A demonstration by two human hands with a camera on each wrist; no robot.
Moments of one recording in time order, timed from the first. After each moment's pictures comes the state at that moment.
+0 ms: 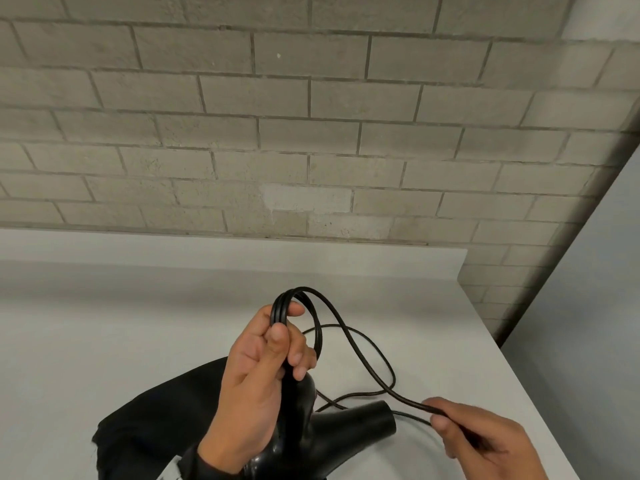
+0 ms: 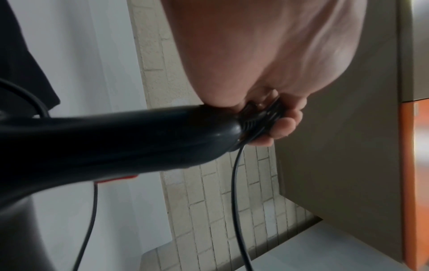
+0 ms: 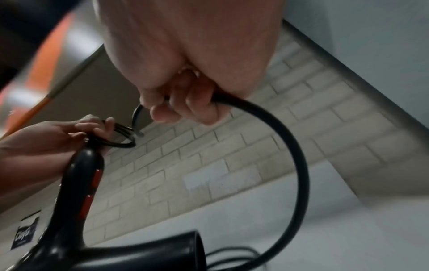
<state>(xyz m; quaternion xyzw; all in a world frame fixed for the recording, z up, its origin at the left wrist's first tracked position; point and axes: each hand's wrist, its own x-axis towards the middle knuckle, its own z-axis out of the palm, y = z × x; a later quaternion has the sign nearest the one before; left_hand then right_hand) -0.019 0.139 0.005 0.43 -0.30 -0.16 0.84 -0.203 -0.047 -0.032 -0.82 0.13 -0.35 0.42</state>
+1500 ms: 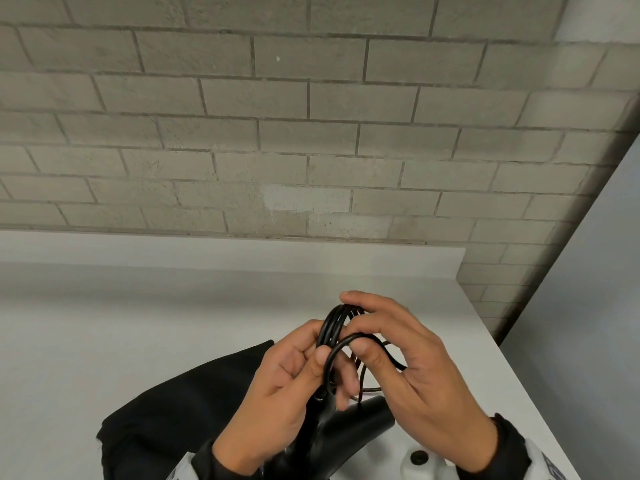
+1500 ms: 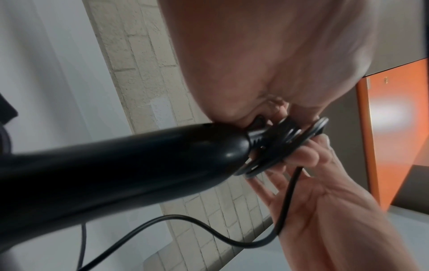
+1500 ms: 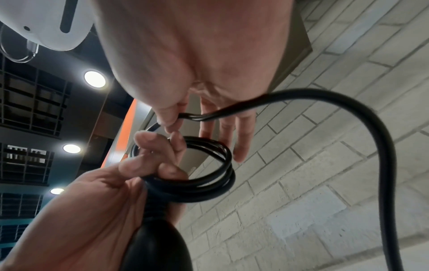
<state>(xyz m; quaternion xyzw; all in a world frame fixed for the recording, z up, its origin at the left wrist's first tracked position) -0.034 0.134 0.010 0.42 -0.44 -0.25 0.75 -0.134 -0.002 0.048 -0.85 -0.06 -0.32 0.41</state>
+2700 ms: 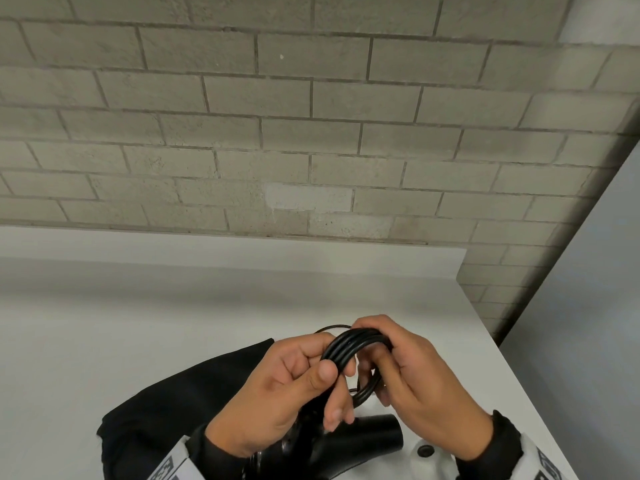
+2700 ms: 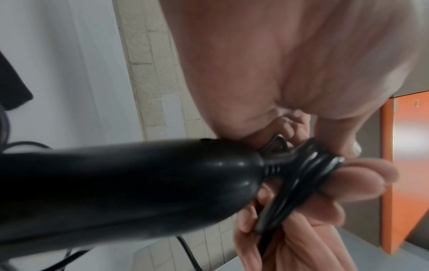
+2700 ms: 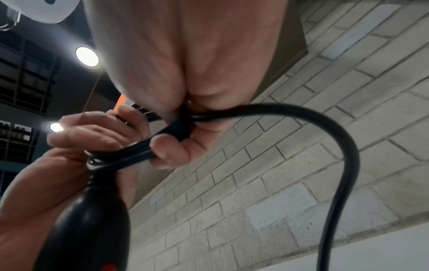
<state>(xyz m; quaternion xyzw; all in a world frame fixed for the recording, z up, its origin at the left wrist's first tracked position) -0.023 0.142 0.012 0.37 -0.47 -0.37 0.71 -0.133 -0.016 0.034 -0.88 -0.06 -0.22 0.42</state>
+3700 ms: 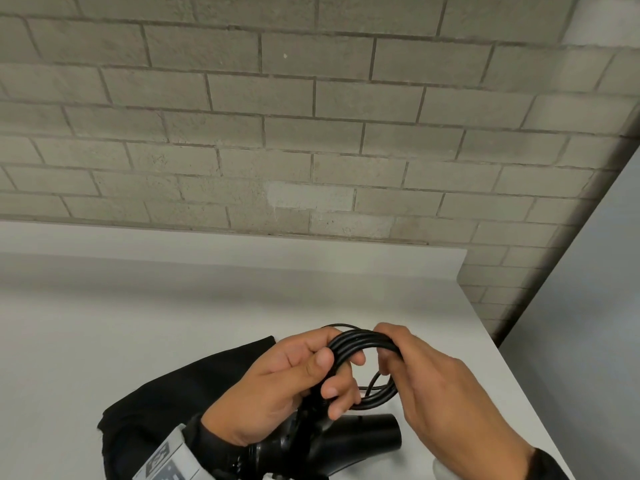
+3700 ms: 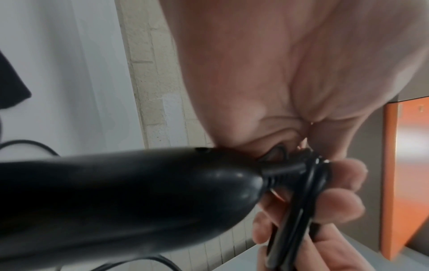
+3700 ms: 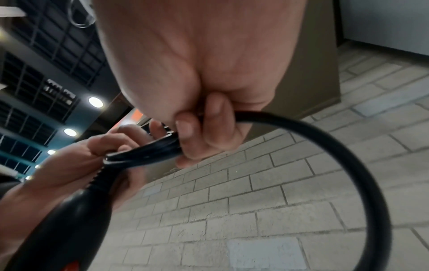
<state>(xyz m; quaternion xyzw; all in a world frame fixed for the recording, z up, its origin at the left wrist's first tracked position) -0.018 0.142 0.013 0.37 -0.47 -0.42 0.68 -0.158 -0.010 0.045 -0.96 0.03 -0.23 0.15</state>
